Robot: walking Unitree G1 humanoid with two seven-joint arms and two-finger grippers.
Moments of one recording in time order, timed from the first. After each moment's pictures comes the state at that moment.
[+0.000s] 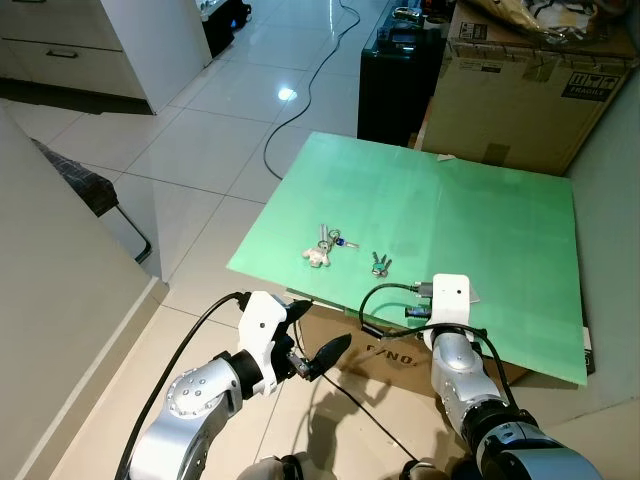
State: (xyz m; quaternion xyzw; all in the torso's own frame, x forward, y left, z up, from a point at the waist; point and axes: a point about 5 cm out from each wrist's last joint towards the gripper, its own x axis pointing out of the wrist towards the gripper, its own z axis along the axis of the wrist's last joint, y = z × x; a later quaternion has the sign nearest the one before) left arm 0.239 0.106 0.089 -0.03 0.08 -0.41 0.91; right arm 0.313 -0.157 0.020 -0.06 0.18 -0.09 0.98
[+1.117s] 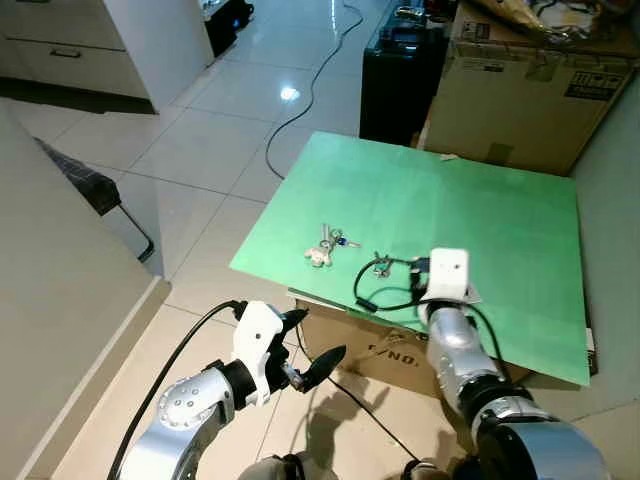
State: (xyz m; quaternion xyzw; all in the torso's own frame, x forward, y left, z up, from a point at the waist) left arm 0.229 0.115 0.085 -0.01 0.09 -0.41 0.91; right arm 0.336 -0.146 0.046 -0.03 0.14 -0.06 0.99
